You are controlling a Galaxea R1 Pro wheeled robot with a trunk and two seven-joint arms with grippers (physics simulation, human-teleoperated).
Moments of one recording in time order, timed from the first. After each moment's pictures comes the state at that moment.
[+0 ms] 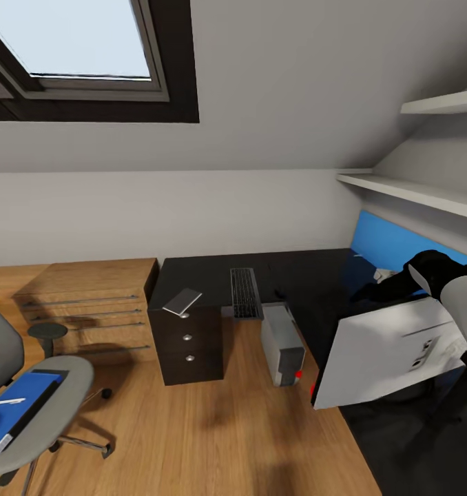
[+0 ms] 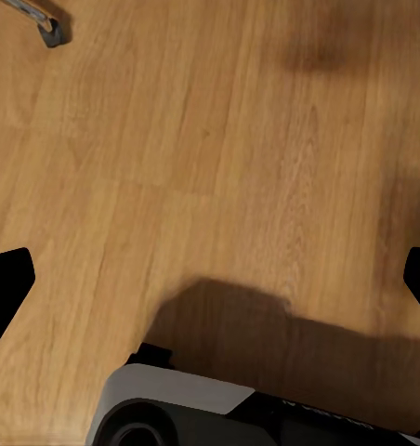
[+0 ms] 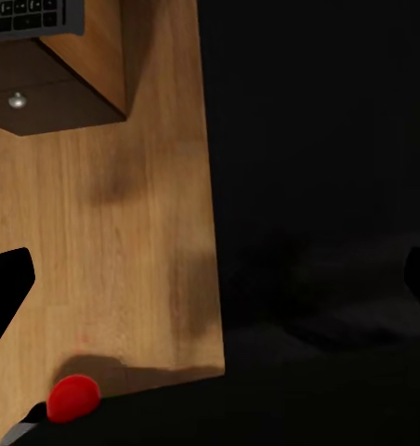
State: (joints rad) left arm 0.01 -0.05 0.06 -0.52 0.19 -0.25 0.06; right arm -1.47 -0.39 -0.24 -0.04 0.63 0.83 0.73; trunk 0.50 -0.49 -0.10
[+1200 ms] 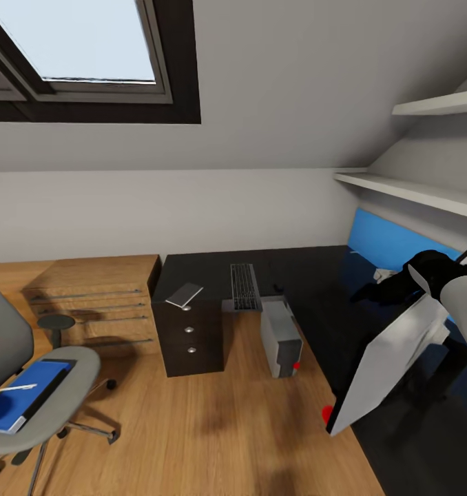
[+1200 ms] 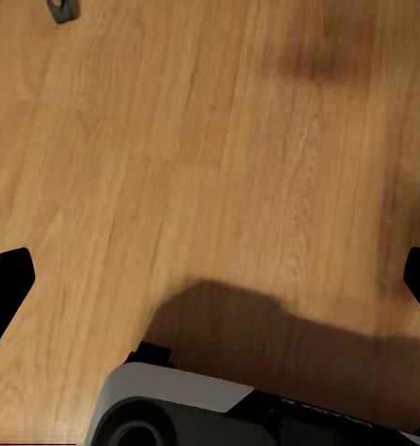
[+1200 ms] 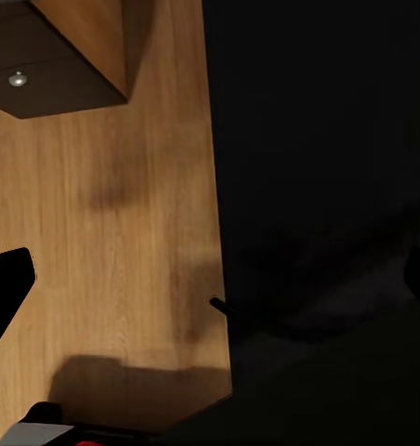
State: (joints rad) left arm 0.01 -0.06 0.06 -0.51 0.19 -0.25 0.06; right arm -1.47 -0.39 -0.24 -0.04 0.63 0.83 0.72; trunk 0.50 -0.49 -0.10
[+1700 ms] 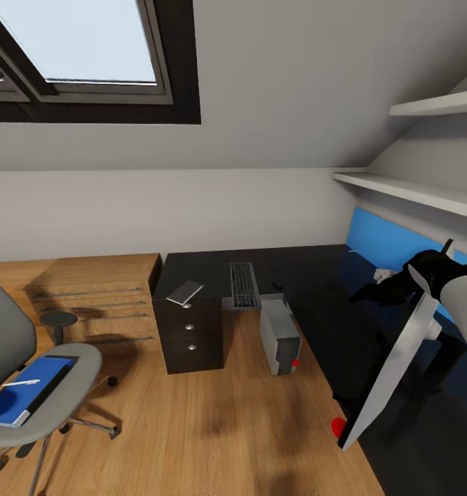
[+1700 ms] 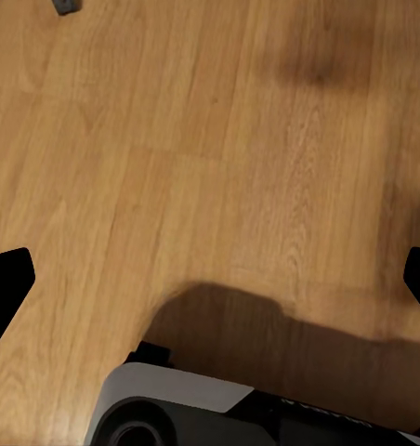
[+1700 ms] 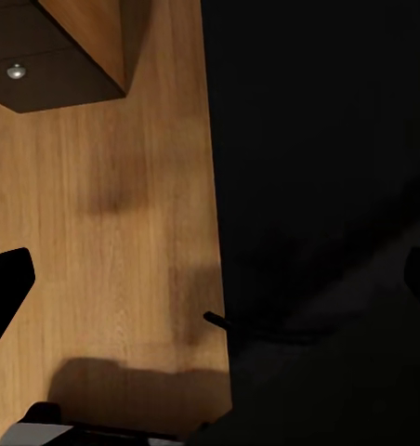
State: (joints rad) left arm 0.01 -0.06 0.06 -0.51 0.19 -0.25 0.06; right arm -1.47 -0.39 -0.24 -0.04 0.63 0.83 0.72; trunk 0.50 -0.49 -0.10
